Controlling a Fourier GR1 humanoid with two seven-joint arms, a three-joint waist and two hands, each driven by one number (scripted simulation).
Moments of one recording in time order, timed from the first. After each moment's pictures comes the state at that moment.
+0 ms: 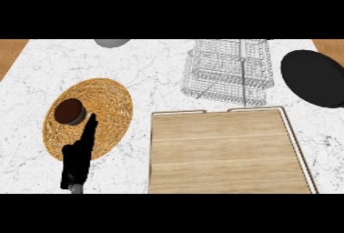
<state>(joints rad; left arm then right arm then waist) 0.06 0.14 -0.13 -1.42 -0.01 0.24 0.03 -0.74 -0.64 -0.31 -1.71 0.32 0.51 0.60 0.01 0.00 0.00</state>
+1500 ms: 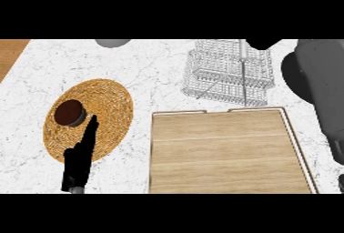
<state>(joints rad) 0.08 0.12 -0.12 -1.43 -0.04 0.22 0.01 -1.05 -0.36 -0.13 -0.86 0.59 0.12 0.29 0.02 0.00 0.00</state>
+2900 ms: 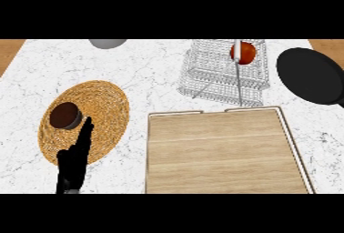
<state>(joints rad) 0.10 0.12 -0.09 -1.45 -0.04 0.22 0.03 -0.95 -0.65 -0.64 -0.79 0.21 0.00 0.21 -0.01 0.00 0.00</state>
